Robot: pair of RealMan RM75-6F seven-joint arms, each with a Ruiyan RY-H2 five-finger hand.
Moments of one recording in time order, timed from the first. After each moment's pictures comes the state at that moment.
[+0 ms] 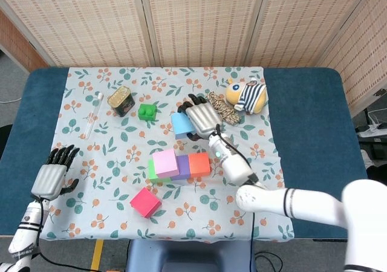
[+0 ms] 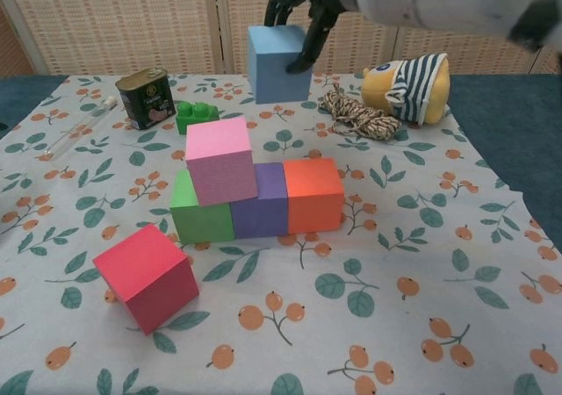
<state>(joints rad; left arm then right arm) -0.34 -1.35 -0.05 -1.32 1.38 1.21 0.06 1.13 -1.41 0.40 -1.64 -0.52 0.89 -0.72</state>
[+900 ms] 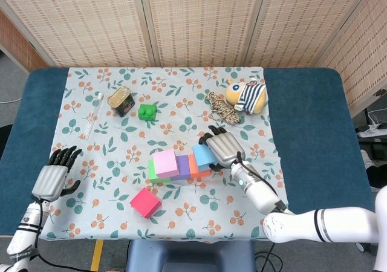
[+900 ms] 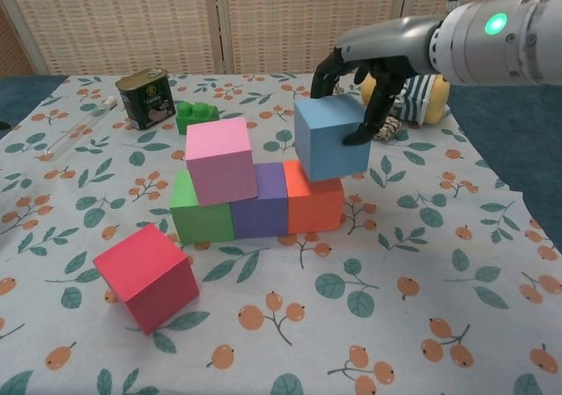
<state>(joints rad) -0.34 -1.33 -0.05 -1.33 1.41 1.20 0.01 1.10 -1.29 0.19 -1.94 -0.44 1.00 -0.71</state>
